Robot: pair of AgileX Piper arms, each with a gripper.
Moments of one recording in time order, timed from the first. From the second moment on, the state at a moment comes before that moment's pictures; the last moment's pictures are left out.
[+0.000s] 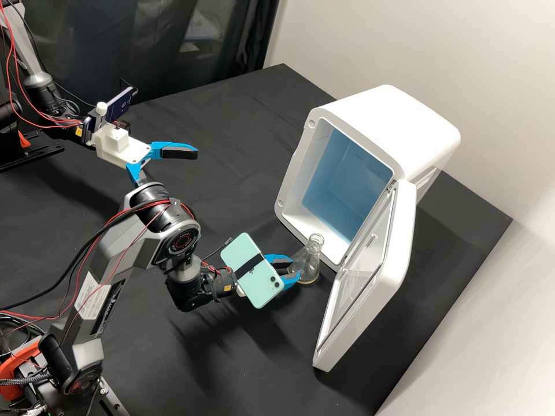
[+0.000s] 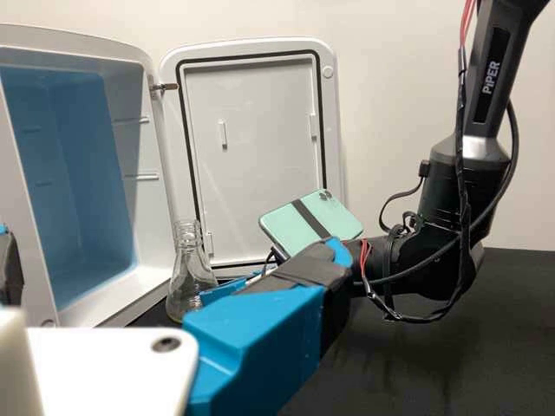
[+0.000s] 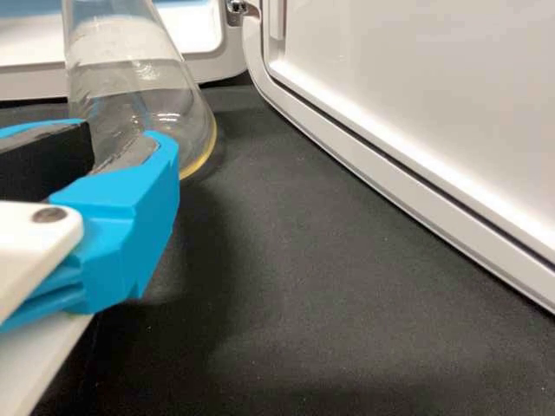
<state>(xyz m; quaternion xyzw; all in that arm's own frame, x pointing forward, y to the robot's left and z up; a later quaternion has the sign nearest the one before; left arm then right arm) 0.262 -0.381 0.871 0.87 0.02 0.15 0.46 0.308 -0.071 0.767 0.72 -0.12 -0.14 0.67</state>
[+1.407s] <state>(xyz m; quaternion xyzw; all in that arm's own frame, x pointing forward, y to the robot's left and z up) 0.262 -0.381 0.871 0.87 0.02 0.15 0.46 0.366 -0.022 0.802 0.76 -0.11 -0.08 0.63</state>
